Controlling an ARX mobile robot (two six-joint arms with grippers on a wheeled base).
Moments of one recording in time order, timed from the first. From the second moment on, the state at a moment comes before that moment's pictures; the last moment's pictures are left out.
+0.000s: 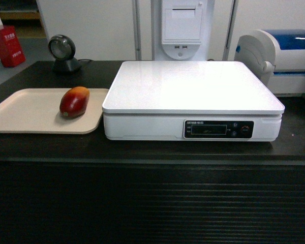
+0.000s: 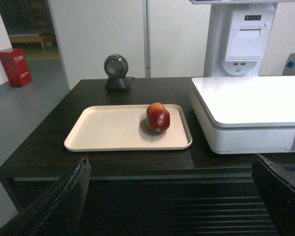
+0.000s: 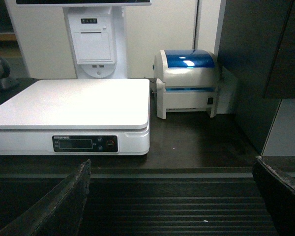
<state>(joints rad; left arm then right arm) 0.00 0.01 0.01 0.00 0.00 0.00 0.00 0.00 0.01 0.00 0.00 0.00</state>
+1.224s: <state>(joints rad) -0.08 0.25 0.09 -0.01 -0.41 -0.17 0.00 0.00 0.01 0.00 0.00 0.00</state>
